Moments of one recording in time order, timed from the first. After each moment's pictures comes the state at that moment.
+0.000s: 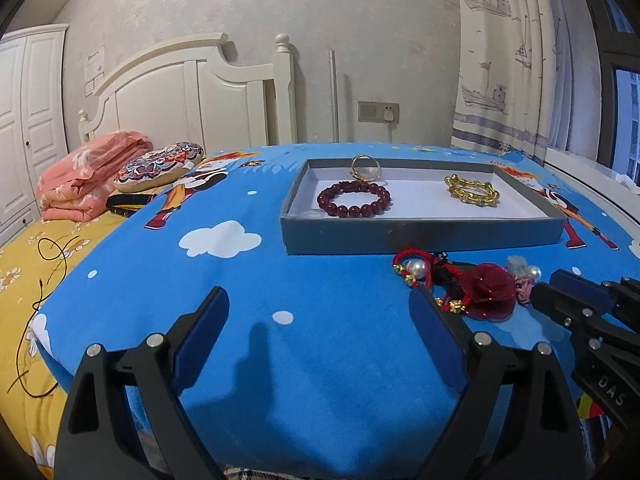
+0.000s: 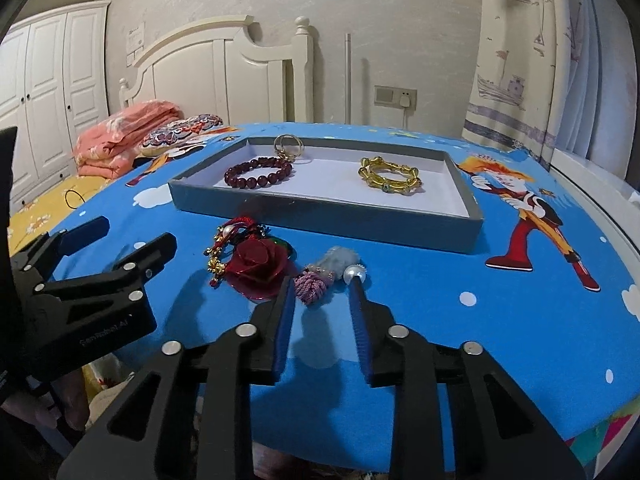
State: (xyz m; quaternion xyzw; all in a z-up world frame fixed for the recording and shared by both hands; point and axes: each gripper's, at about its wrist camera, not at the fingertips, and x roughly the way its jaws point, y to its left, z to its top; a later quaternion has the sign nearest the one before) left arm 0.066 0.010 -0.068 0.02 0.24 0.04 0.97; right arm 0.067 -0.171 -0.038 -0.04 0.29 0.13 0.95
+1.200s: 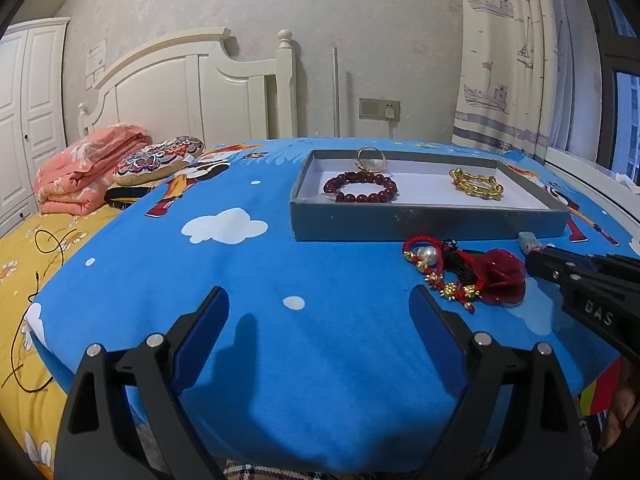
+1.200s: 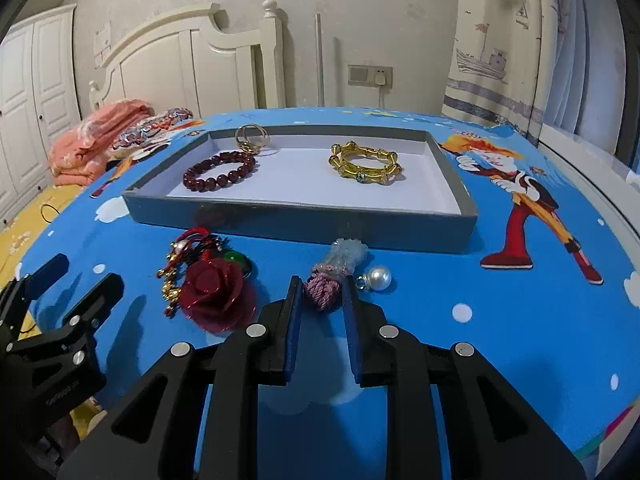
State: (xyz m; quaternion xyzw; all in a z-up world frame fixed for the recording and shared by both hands) left arm 0.064 0.020 -0.078 0.01 0.24 0.03 0.97; right arm 0.104 -0.176 -0.043 -0.01 0.33 0.09 0.94
